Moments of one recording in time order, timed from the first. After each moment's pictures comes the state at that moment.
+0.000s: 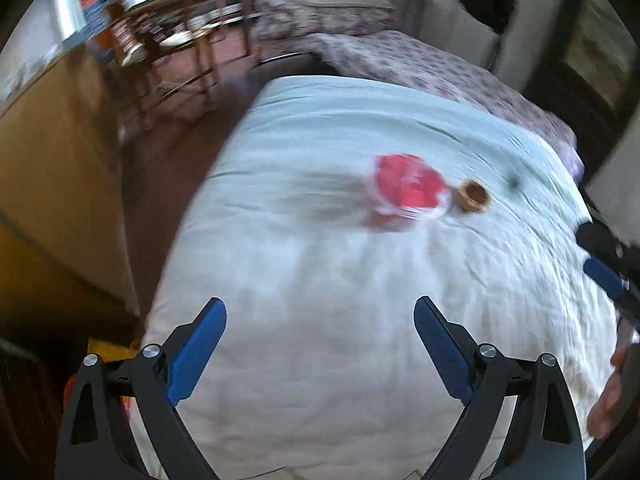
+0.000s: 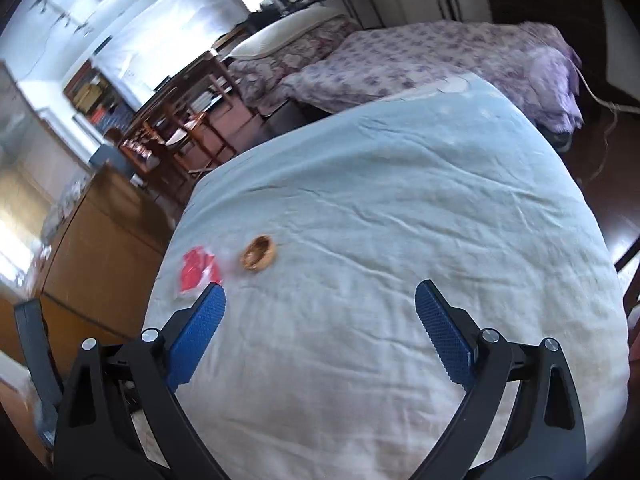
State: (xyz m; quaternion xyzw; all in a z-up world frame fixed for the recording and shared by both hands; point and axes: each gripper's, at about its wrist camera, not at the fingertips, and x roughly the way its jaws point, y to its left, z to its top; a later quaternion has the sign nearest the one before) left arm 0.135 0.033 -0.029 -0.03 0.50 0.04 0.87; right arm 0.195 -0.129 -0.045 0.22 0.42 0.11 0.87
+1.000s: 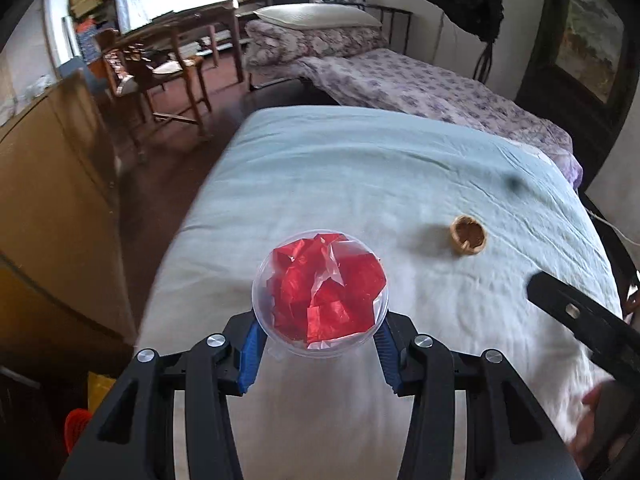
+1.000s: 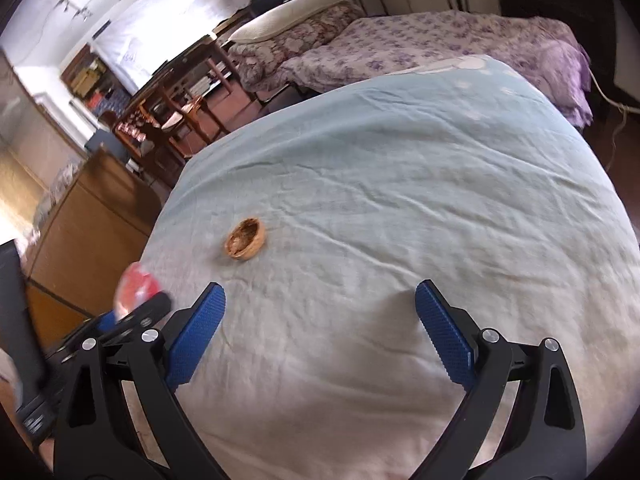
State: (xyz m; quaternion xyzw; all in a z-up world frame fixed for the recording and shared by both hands) left arm 0.156 0.028 -0.029 -0.03 0.45 0.06 0.89; right arm 0.218 -0.097 -0.064 0.16 0.43 0.13 0.88
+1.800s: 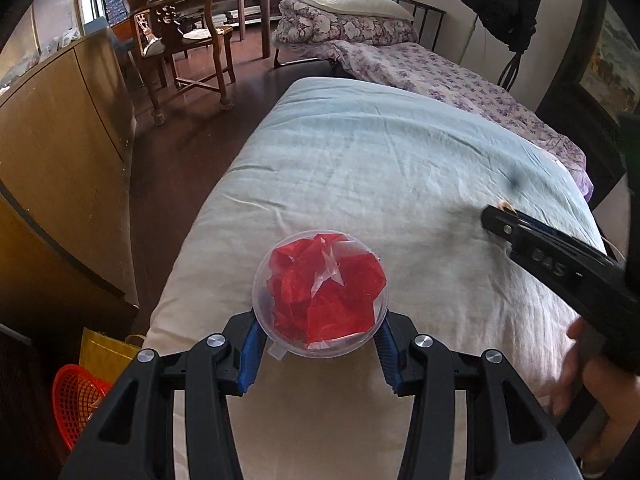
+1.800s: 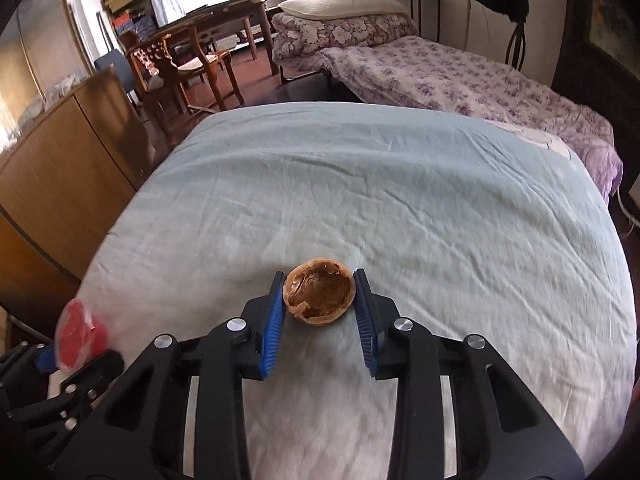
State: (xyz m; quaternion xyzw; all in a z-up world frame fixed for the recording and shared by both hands) left arm 0.122 0.058 -0.034 -0.08 0.48 0.09 0.87; right arm 0.244 -0.030 -0.055 0.04 0.43 0.14 0.89
